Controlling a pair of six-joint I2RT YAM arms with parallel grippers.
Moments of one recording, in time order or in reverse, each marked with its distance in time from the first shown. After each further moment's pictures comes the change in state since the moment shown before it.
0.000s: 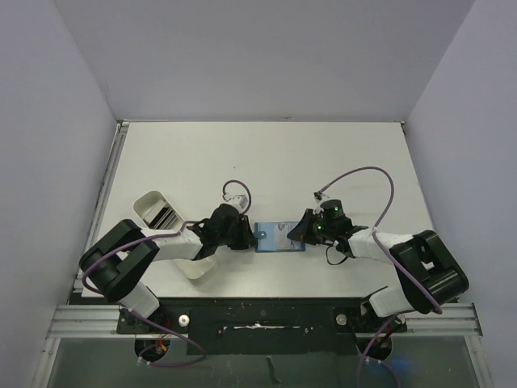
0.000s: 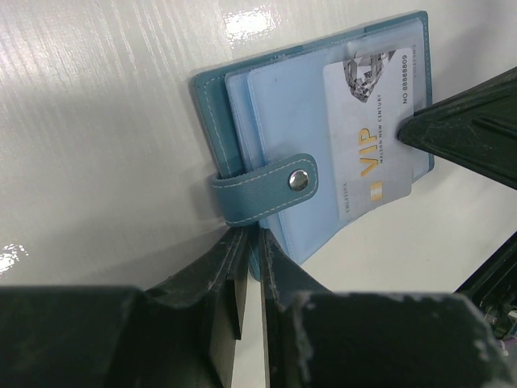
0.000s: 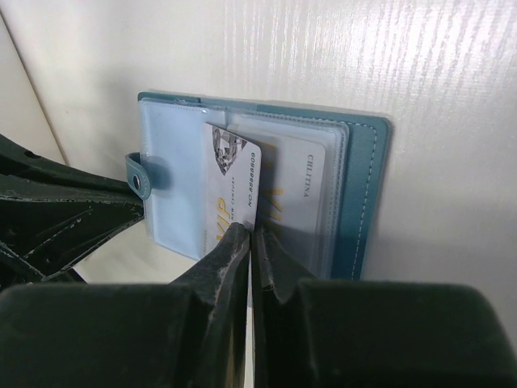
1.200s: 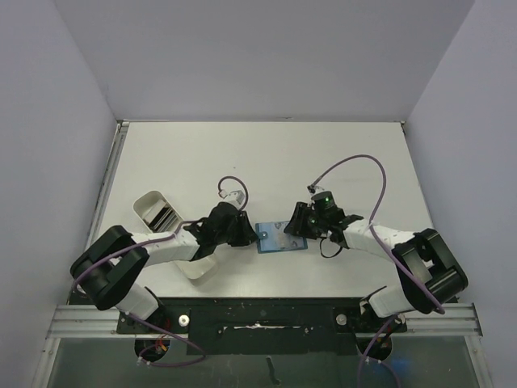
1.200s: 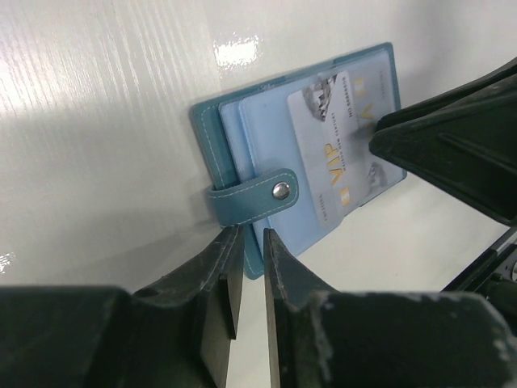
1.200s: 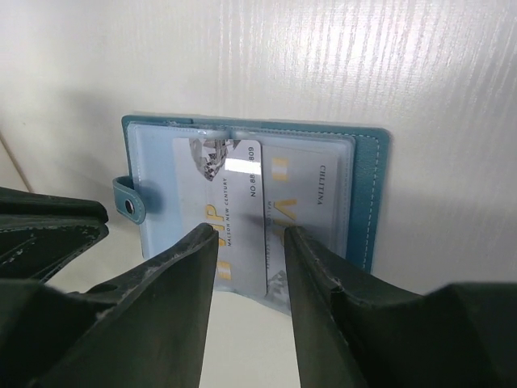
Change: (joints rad) left arm -0.008 -0.058 0.010 -0.035 -0.053 -0.055; right arm 0.055 0.009 0.150 -0.225 0.135 -0.080
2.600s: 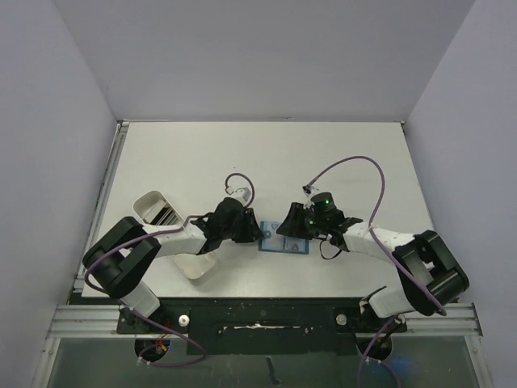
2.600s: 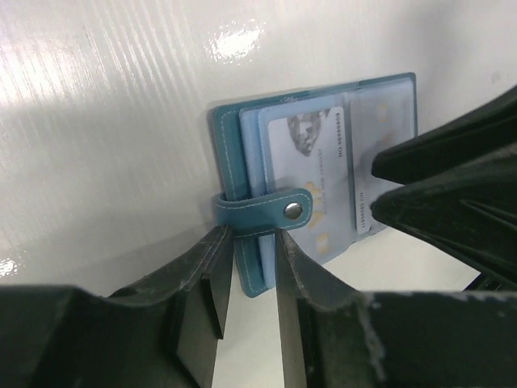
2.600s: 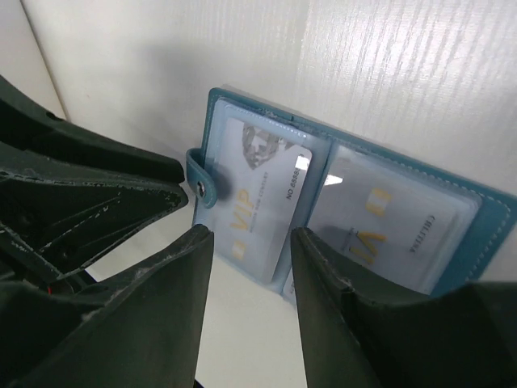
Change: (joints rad) left arm 0.009 0.092 0.060 0.029 0.021 0.035; right arm 0.021 0.038 -0.023 0.146 -0.127 0.032
